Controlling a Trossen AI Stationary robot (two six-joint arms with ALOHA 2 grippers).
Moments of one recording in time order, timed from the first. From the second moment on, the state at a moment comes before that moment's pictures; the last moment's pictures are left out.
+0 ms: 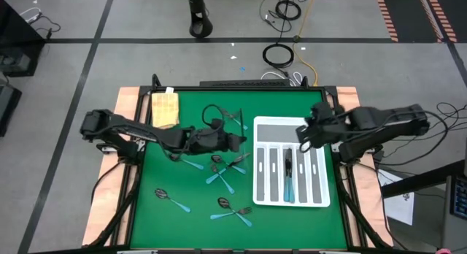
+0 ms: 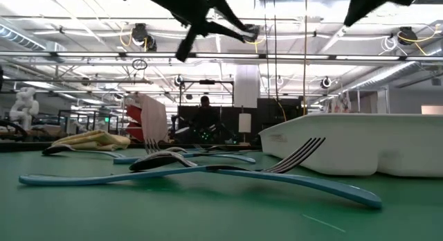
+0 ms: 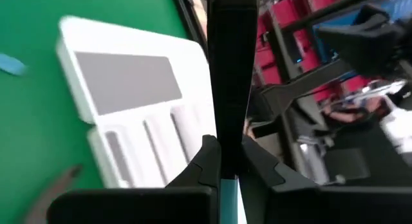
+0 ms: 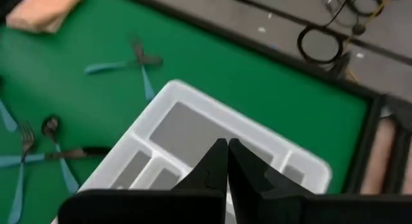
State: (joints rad) left arm -0.10 1.58 1.05 0.18 -0.36 -1.21; right arm 0.22 1.12 1.35 -1.46 0.71 1.19
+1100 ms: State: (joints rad) left arm -0.14 2.35 1.95 -0.02 -0.27 -1.28; right arm 0.22 1.04 1.39 -1.57 0.74 1.18
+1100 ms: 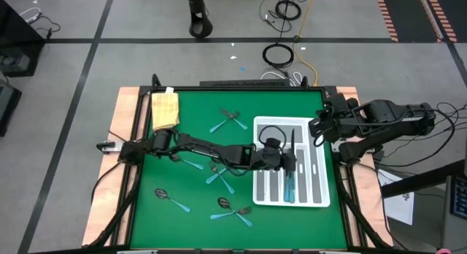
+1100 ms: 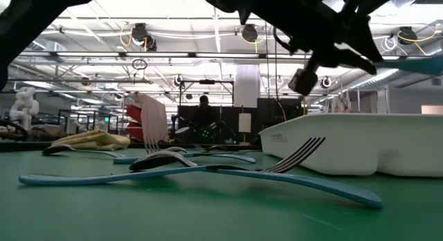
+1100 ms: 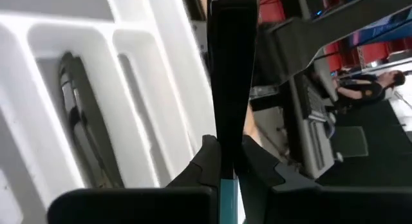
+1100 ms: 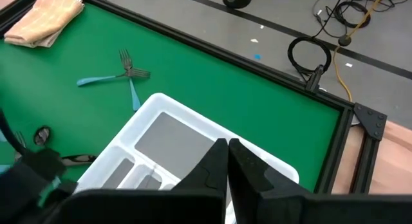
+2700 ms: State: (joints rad) left arm -0.17 2.49 1.96 -0.07 -0.18 -1.44; right arm 0.22 1.04 1.39 -1.57 0.76 1.12
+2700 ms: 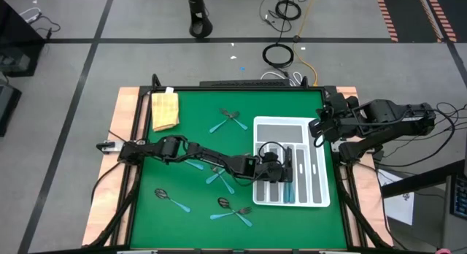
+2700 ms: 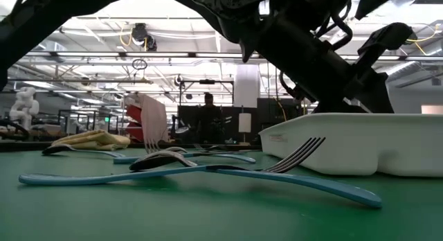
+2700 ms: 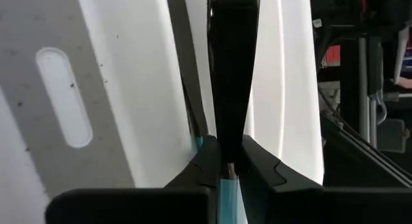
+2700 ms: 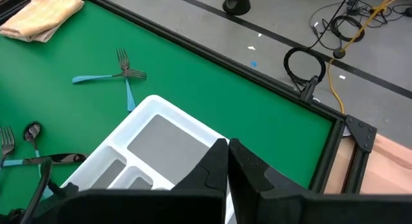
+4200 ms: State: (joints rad) left arm -0.09 1.96 1.79 -0.92 -0.15 -0.53; right arm 0.26 0.97 1.40 -1.49 0.75 0.93
